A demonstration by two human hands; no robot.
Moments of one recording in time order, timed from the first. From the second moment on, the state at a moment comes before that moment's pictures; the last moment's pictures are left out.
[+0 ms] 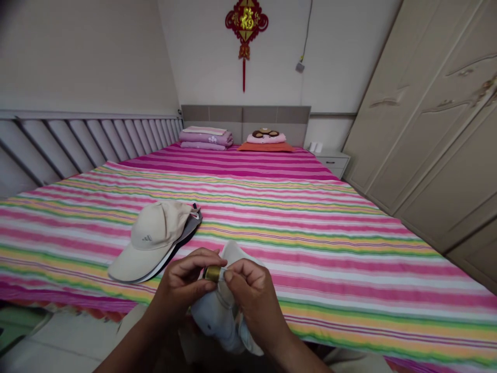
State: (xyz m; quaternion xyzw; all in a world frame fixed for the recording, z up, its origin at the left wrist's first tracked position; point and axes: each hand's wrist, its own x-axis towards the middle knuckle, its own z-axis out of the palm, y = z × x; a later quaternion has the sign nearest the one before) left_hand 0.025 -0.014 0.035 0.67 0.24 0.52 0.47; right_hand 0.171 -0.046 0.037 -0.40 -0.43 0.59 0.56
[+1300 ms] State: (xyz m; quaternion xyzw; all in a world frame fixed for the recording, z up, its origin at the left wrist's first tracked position) left_hand 0.024 -0.015 0.033 0.62 0.26 0.50 0.55; right_hand 0.190 -0.029 0.040 -0.31 -0.43 0.74 0.41
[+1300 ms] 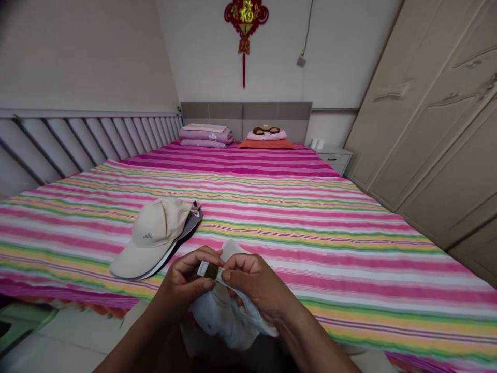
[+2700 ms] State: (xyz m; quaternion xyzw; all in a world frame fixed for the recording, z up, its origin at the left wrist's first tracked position) left_hand 0.018 -0.013 0.044 0.56 0.34 0.39 0.65; right_hand 0.186 -0.037 0.057 -0.43 -0.69 0.42 0.40
